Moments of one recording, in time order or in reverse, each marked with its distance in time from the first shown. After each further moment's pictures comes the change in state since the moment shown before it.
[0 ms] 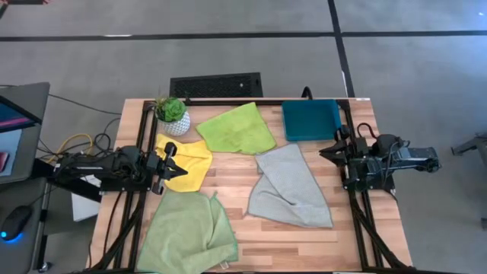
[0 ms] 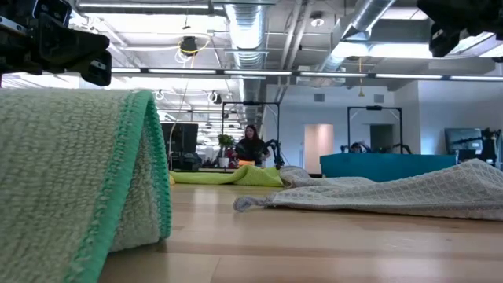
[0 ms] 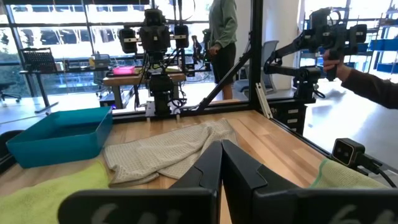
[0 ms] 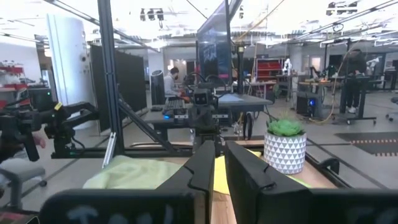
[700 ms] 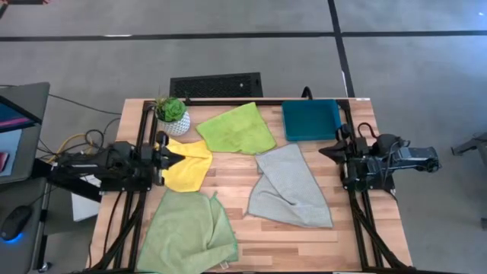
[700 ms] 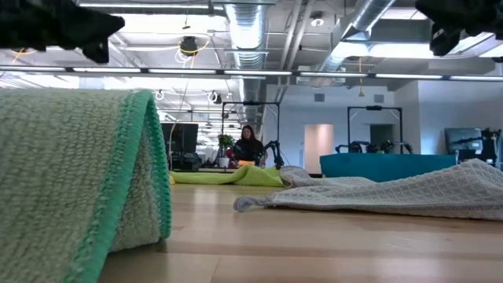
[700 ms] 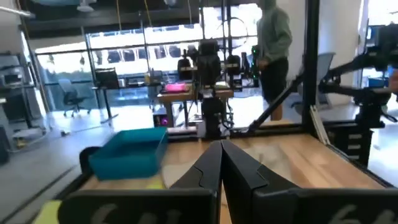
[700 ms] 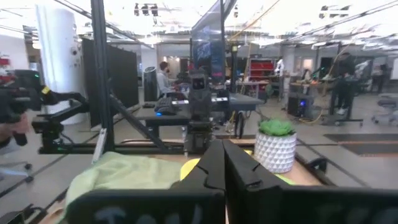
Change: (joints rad) left arm 0.000 0.076 0.157 -0.023 -0.219 0.064; right arm 0.002 0.002 0.011 -0.015 0.037 -0.040
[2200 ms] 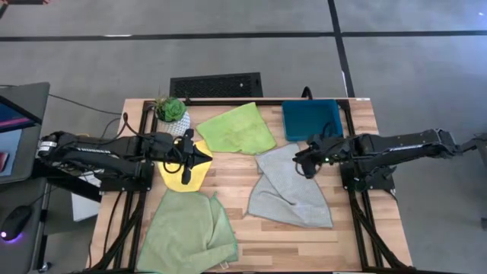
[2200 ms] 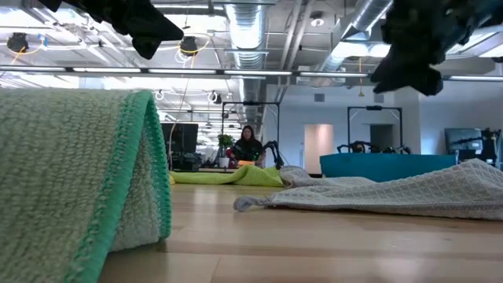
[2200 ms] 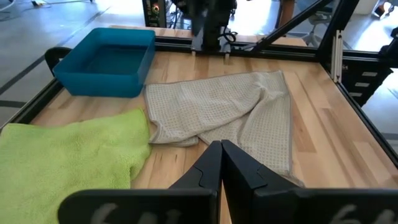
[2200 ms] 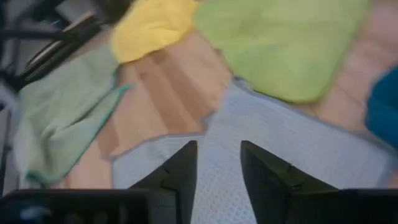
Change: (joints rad) left arm 0.000 0.788 0.474 -0.165 -0.006 -0.170; right arm -0.057 0.822 0.313 -0.338 0.095 0.725
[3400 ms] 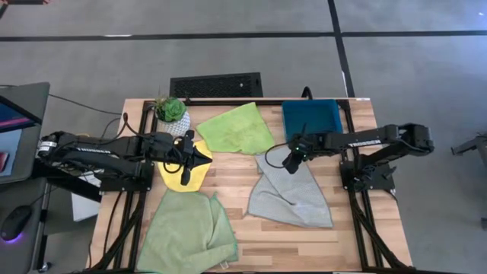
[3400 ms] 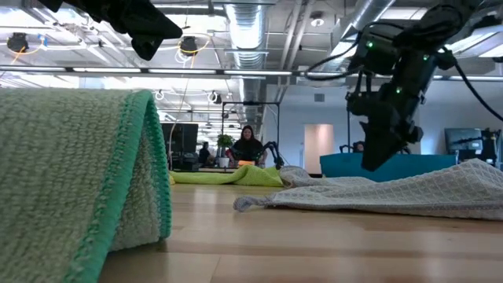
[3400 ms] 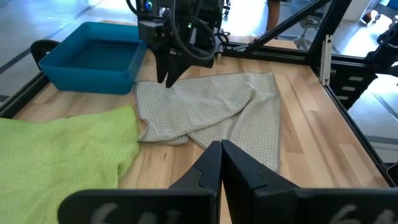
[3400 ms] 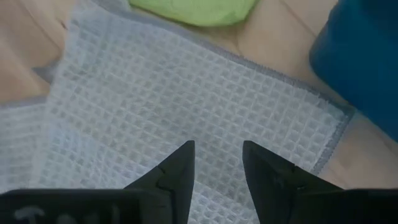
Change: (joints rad) left arm 0.000 0.000 0.000 -0.001 0.035 -0.039; right arm -0.238 0.514 0.000 0.077 -0.081 -0.174
